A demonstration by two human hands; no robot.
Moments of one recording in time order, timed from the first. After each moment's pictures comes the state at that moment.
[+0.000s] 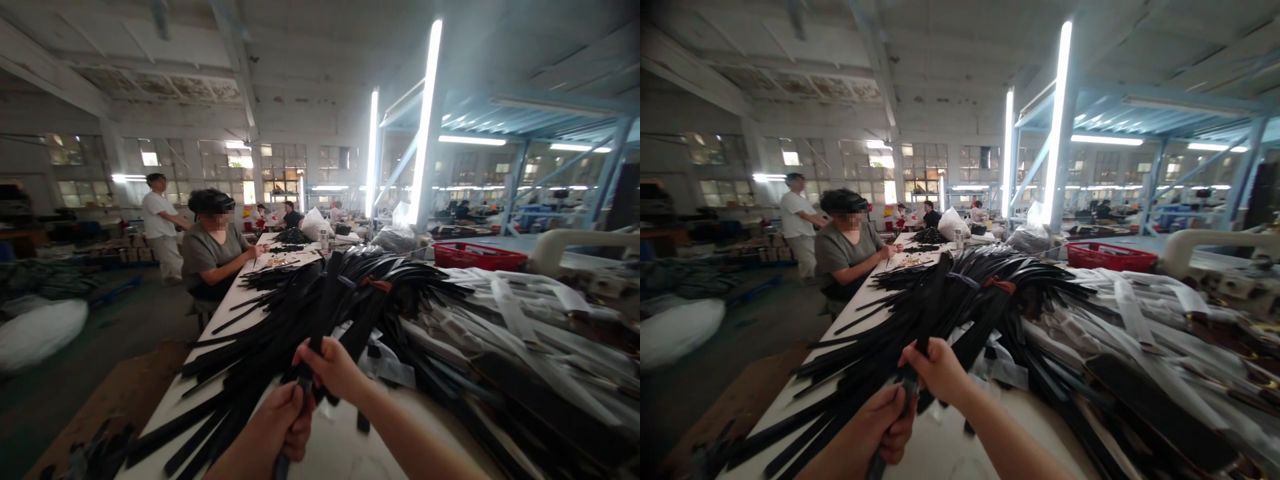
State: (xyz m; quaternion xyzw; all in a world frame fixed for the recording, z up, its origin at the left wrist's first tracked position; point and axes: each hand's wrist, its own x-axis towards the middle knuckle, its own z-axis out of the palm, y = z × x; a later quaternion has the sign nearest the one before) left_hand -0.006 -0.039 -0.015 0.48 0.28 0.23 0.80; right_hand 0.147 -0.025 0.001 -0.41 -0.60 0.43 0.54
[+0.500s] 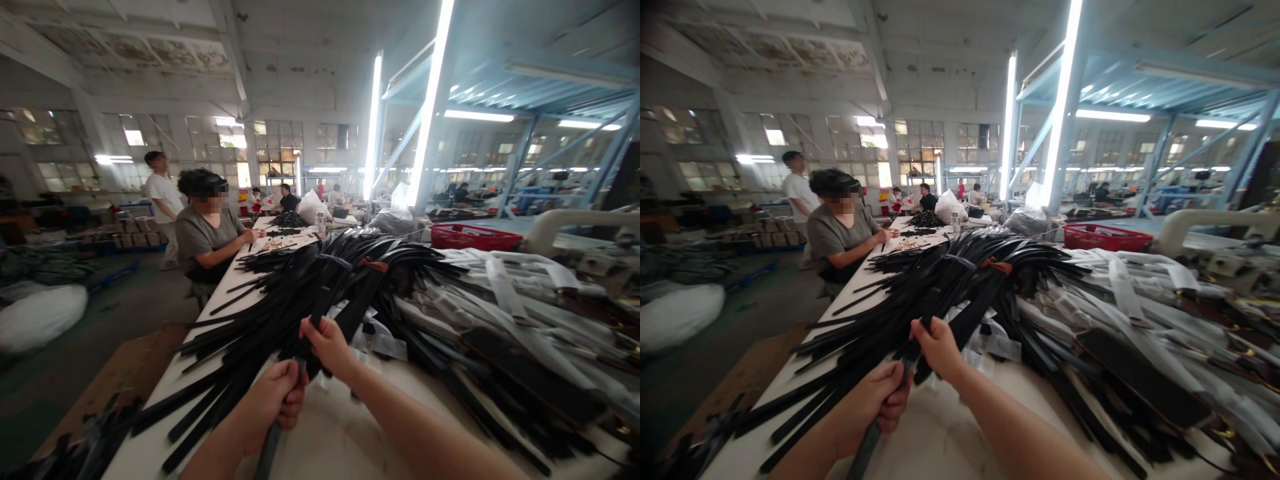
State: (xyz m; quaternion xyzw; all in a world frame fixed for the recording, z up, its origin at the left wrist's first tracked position) left_hand -0.008 -0.033 -0.010 0.48 0.32 0.19 0.79; right_hand 0.150 -0.013 -0.019 -0.42 -0.51 0.40 0.63
